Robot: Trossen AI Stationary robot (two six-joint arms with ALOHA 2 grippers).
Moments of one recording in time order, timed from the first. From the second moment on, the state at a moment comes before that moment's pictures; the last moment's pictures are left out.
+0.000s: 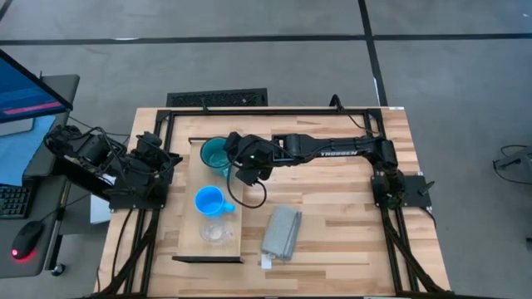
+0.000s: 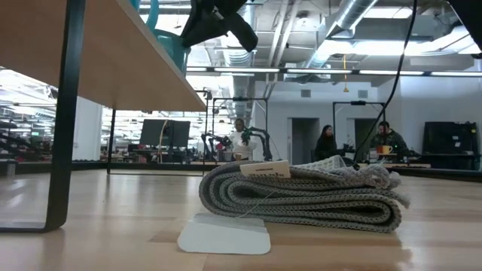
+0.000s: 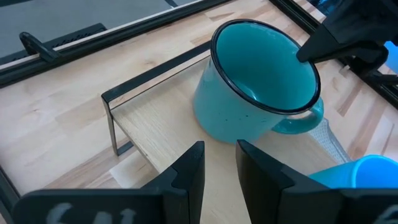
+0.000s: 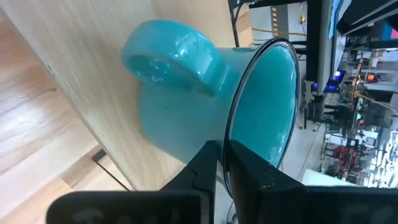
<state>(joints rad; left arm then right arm) -0.45 0.70 1.05 -1.32 -0.71 -1.17 0.02 2.06 2.00 -0.67 0.24 -1.34</state>
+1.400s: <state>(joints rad) -0.45 0.70 1.05 -1.32 -0.71 -1.17 0.05 2.07 2.00 -0.61 0.35 -1.36</state>
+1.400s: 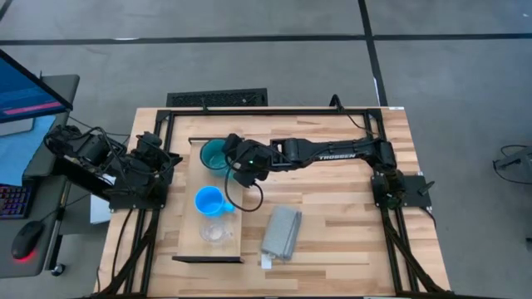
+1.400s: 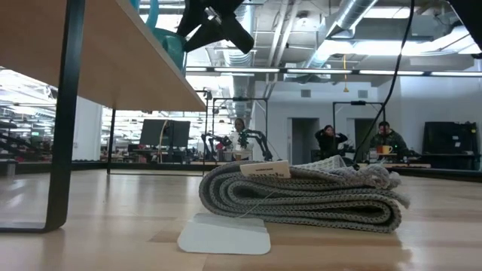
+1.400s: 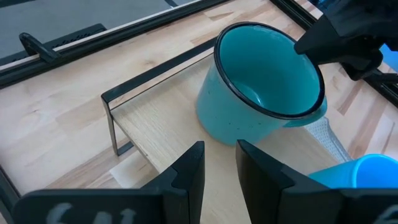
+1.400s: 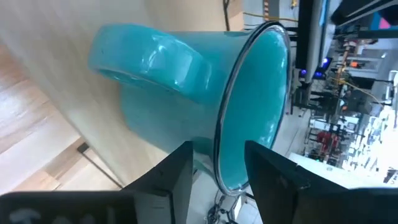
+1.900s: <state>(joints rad) -0.45 0.70 1.05 -1.32 -0.68 -1.17 0.03 2.07 2.00 -0.59 0.37 -1.40</state>
